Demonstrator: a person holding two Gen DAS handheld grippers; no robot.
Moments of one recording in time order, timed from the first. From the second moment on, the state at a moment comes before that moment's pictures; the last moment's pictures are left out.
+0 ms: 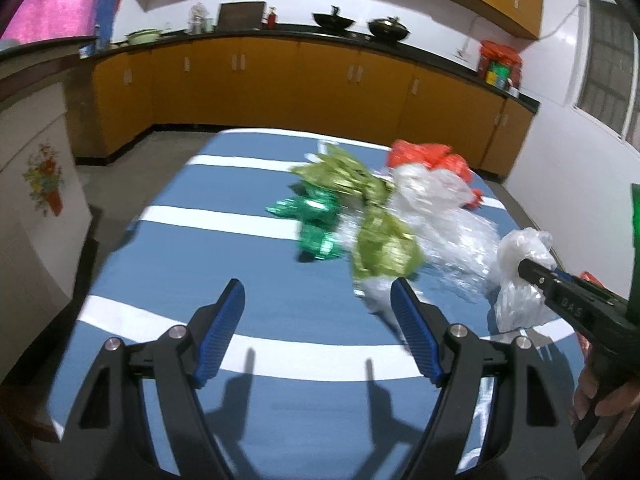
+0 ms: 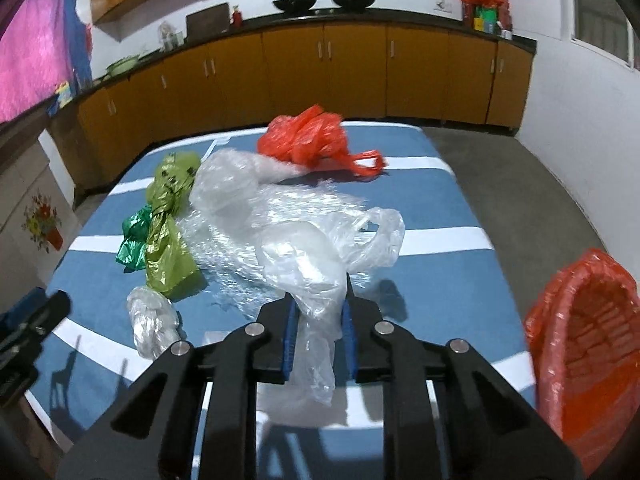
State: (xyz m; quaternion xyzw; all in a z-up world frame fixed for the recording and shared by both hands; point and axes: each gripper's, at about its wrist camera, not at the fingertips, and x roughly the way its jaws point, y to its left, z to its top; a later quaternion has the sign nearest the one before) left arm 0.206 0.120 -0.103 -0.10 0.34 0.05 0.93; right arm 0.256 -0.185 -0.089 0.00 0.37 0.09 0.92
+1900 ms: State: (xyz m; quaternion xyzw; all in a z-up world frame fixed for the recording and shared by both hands) left arm 0.216 -0.029 -0.044 -0.05 0.33 -0.14 0.93; right arm 0.176 -0.332 -0.031 0.06 0.31 -0.03 0.95
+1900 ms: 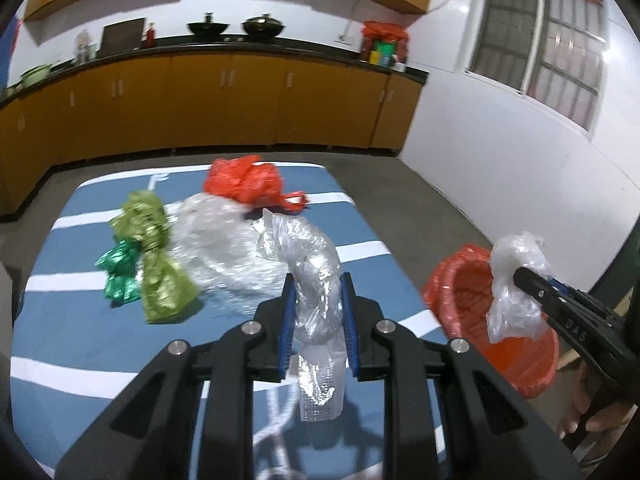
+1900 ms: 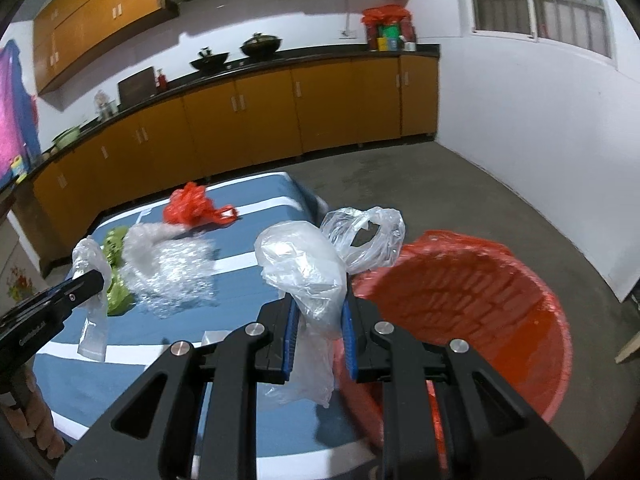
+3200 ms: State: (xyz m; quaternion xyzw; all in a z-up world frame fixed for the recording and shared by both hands) left arm 0.229 -0.244 -0.059 0.04 0.34 -0.36 0.87; right arm 0.123 -0.463 -0.031 0.14 0.27 -0.16 0.94
